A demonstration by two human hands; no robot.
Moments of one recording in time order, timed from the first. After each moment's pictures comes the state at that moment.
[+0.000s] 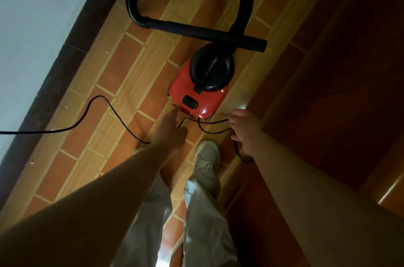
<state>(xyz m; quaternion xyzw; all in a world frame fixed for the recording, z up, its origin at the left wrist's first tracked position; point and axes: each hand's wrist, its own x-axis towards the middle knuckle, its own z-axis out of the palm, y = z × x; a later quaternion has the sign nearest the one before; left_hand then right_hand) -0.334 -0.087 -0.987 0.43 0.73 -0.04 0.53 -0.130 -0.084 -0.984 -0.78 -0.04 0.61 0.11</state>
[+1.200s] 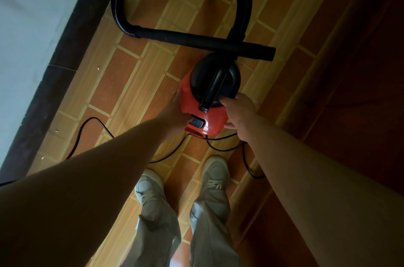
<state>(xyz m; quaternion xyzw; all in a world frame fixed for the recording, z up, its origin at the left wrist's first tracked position) -0.343 0.024 -1.046 0.45 0.64 -0.07 0.62 -0.164 0.003 -1.025 -0.78 -0.05 0.60 0.16</state>
